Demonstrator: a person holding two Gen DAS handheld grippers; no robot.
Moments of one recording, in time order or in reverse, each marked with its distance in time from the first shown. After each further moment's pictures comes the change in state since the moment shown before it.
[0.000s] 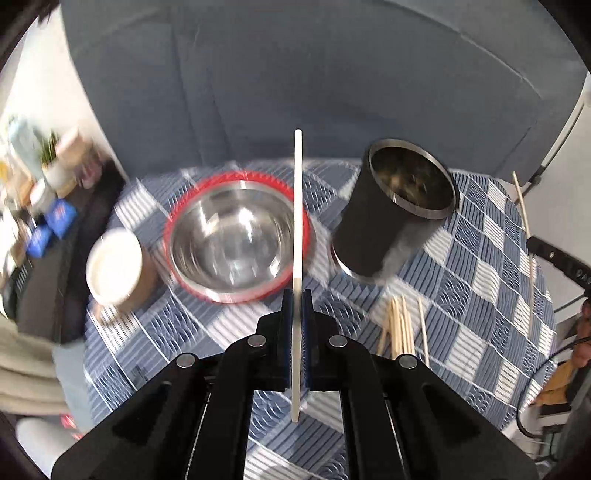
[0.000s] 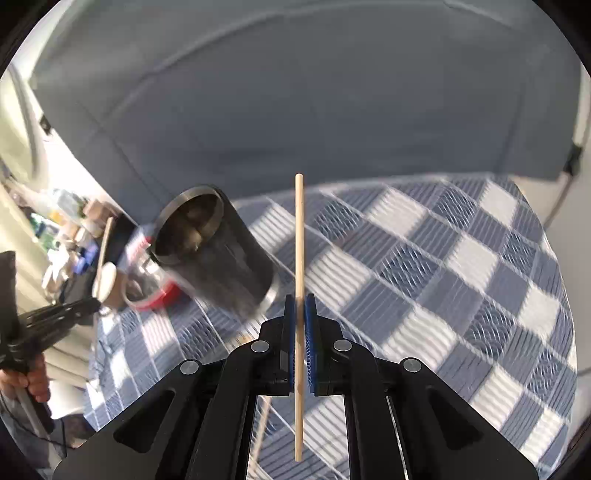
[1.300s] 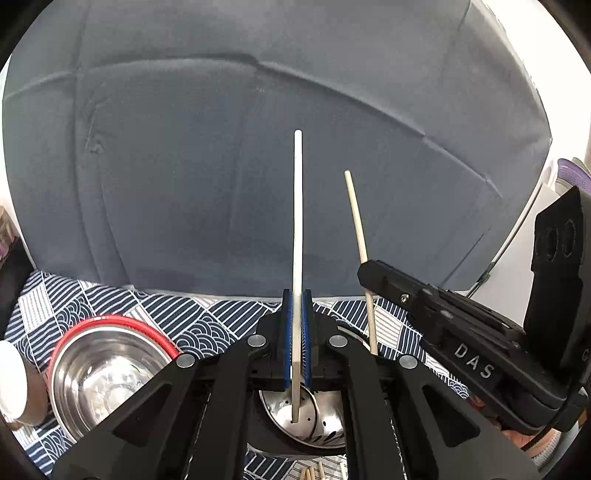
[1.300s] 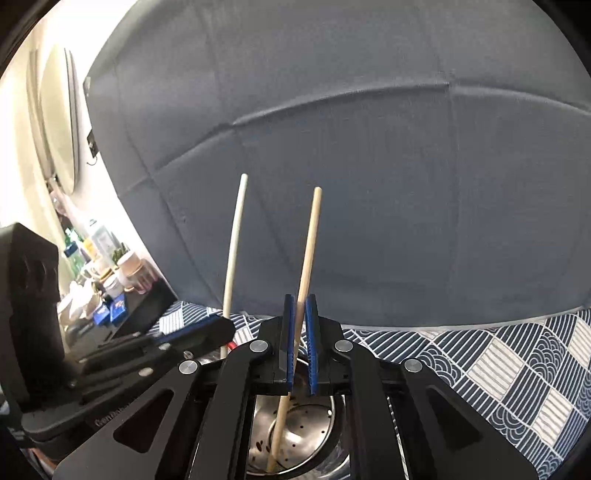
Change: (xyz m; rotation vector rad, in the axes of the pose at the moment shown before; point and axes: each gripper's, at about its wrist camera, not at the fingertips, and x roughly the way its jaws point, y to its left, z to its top) left arm 0.055 -0.045 0.082 -0.083 -0.388 -0.285; right arm 0.082 0.090 0.092 -0.172 -0.315 0.184
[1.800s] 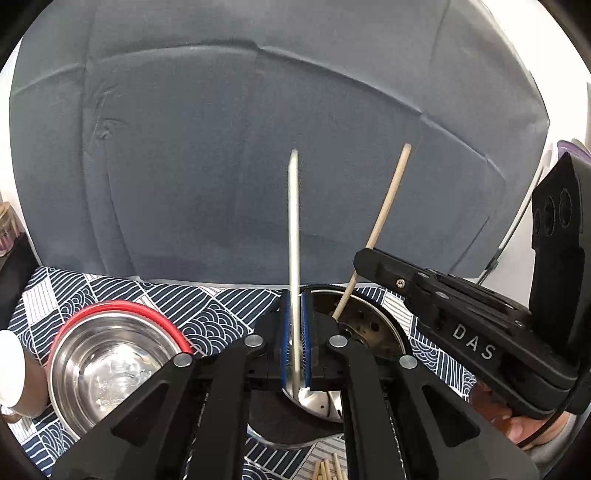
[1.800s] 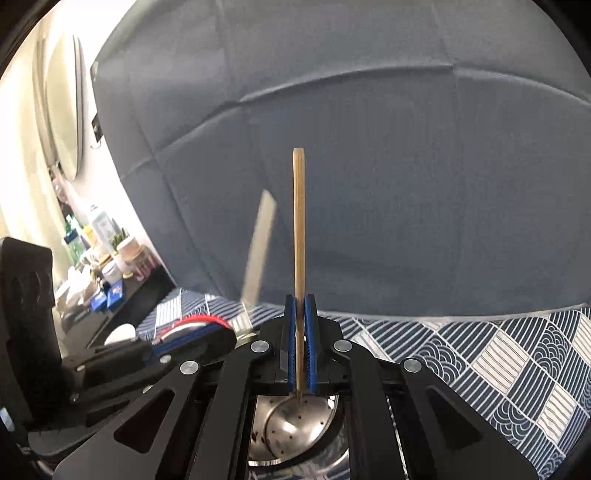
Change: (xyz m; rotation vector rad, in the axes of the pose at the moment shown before) left arm -0.004 0.000 -0.028 0.046 -0.017 0.034; right arm 0.003 0.002 -0.019 -0.036 0.026 -0.008
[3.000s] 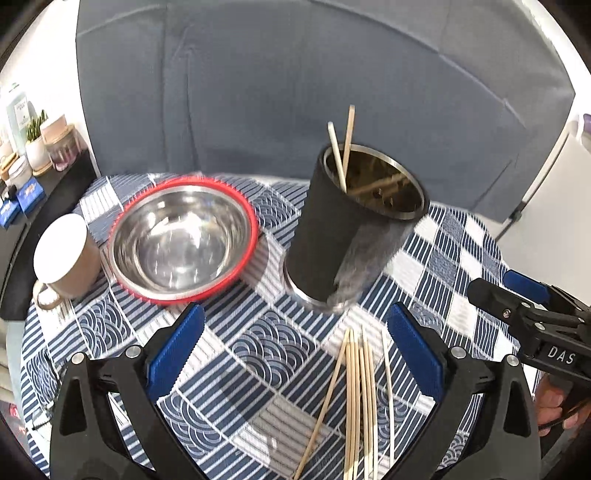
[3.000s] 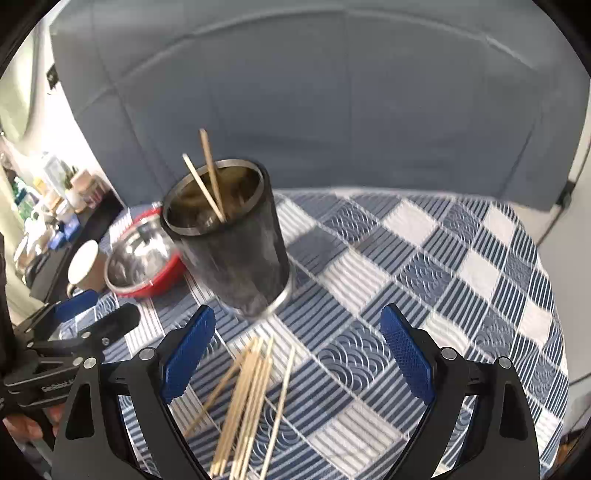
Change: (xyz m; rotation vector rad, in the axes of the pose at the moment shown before) left arm -0.074 0.017 -0.086 -0.058 0.257 0.147; right arm -0.096 0.005 -0.094 0.101 0.301 -0.296
